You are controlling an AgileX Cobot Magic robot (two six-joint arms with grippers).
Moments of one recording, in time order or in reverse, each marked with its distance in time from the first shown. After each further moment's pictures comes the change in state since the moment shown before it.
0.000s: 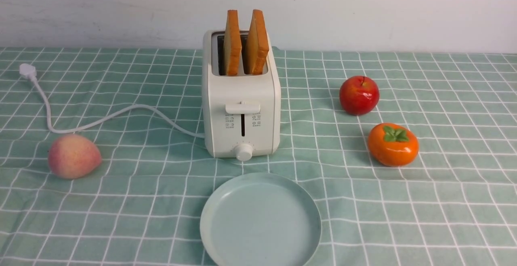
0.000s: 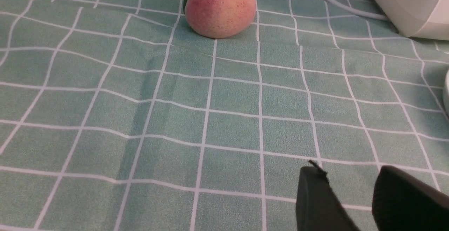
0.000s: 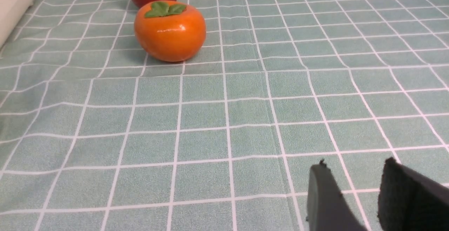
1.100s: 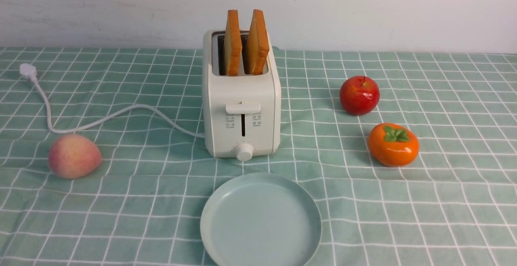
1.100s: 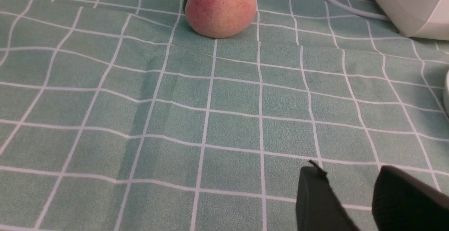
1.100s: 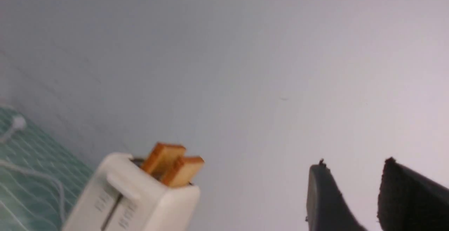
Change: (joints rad) right arm 0.000 0.000 0.007 -0.576 -1.043 0.155; left arm 0.000 0.000 0.000 0.000 0.000 0.000
